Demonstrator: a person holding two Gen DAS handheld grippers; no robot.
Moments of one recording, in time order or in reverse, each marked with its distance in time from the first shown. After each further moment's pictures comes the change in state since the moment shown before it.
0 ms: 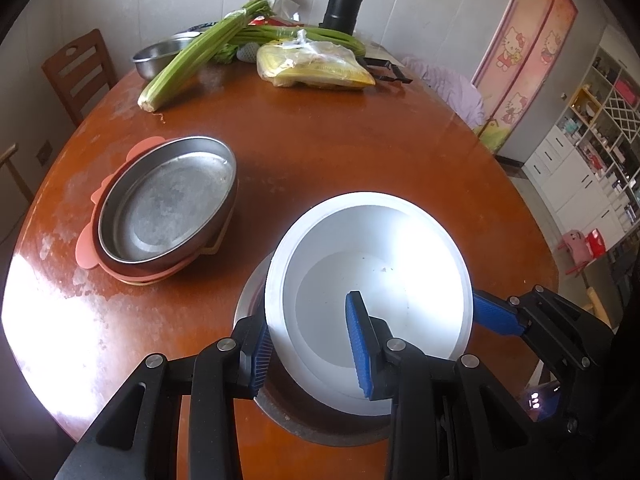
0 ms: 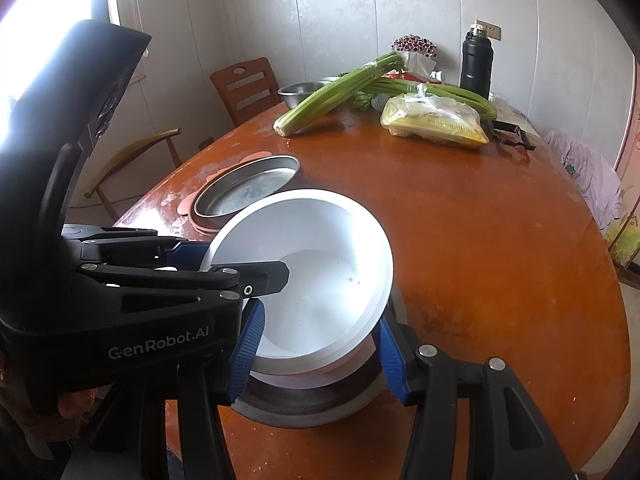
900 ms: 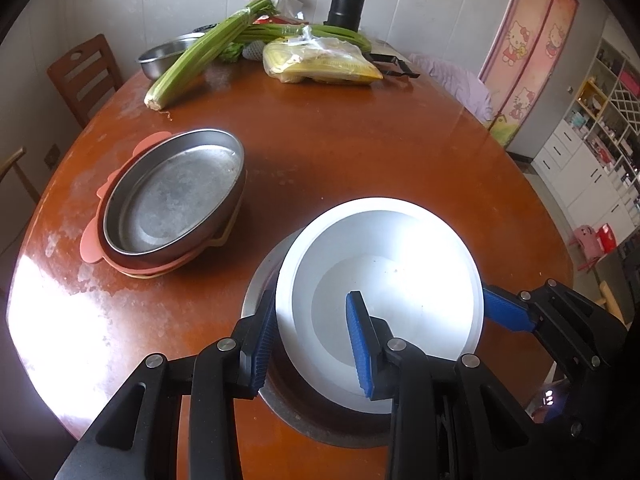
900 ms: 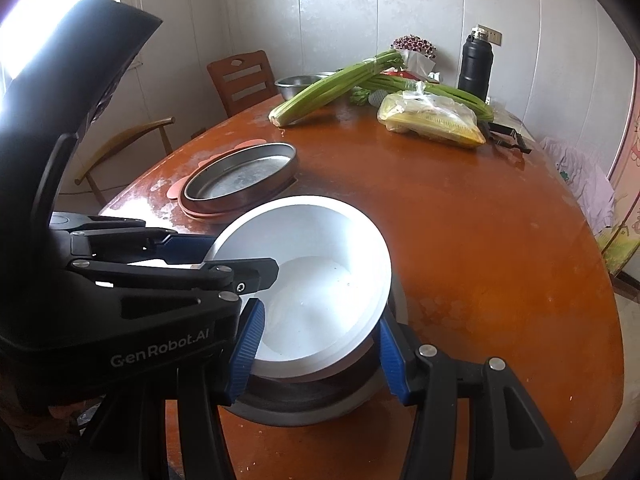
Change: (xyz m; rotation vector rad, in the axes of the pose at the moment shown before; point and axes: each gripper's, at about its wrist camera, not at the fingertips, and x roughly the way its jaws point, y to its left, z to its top) left arm 0.008 0.000 -0.008 0.015 -0.005 0.044; right arm 0.009 0.006 -0.009 -0.038 0.007 -0.052
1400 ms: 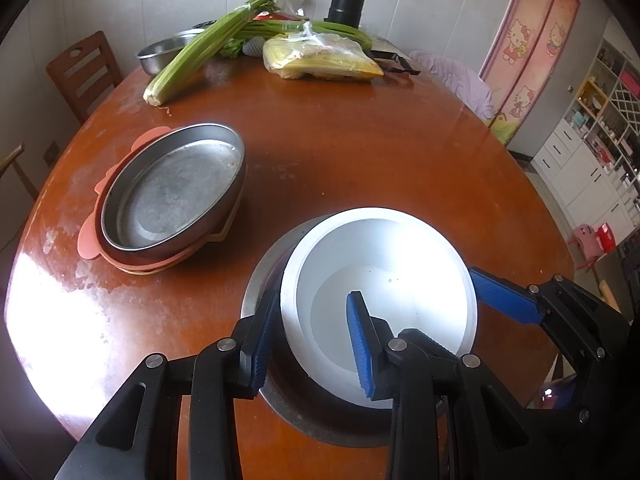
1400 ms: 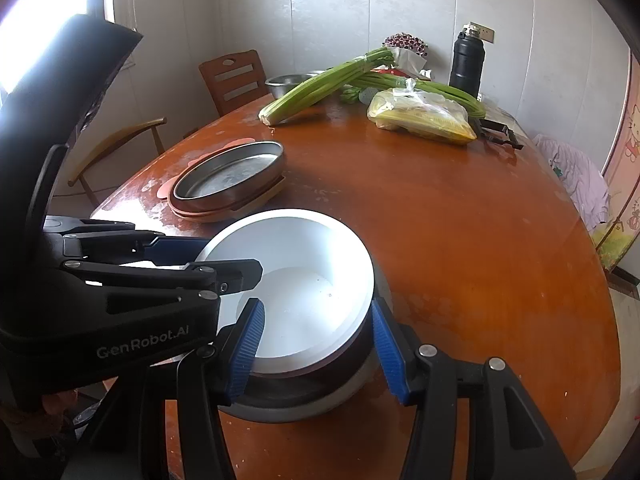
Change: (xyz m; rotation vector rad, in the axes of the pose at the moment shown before) left arm 0.003 0.002 -0.001 -0.002 0.011 -0.005; right arm 0.001 -0.008 -0.001 0.013 0.005 -0.023
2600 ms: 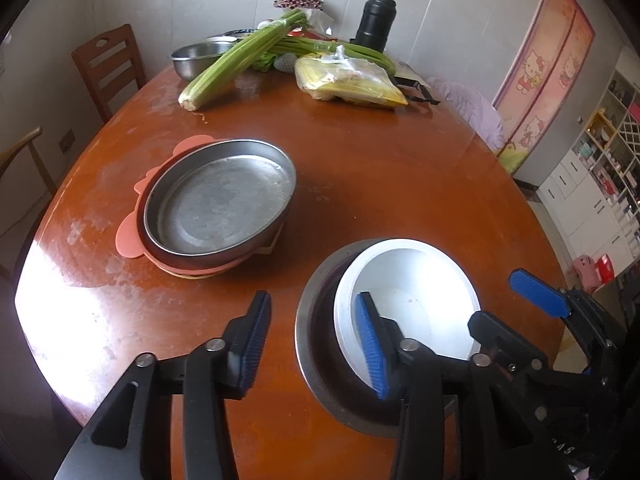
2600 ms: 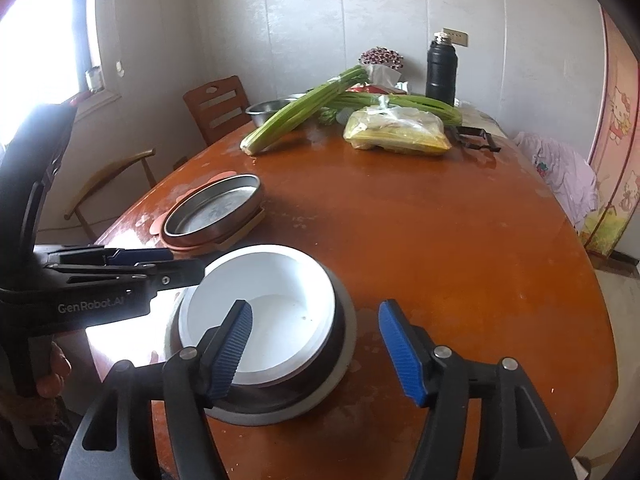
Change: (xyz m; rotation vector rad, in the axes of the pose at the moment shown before) left arm -0.023 0.034 0.001 -0.087 -0.058 -0.001; right arm -0.022 -0.024 0.007 0.089 -0.073 -0.010
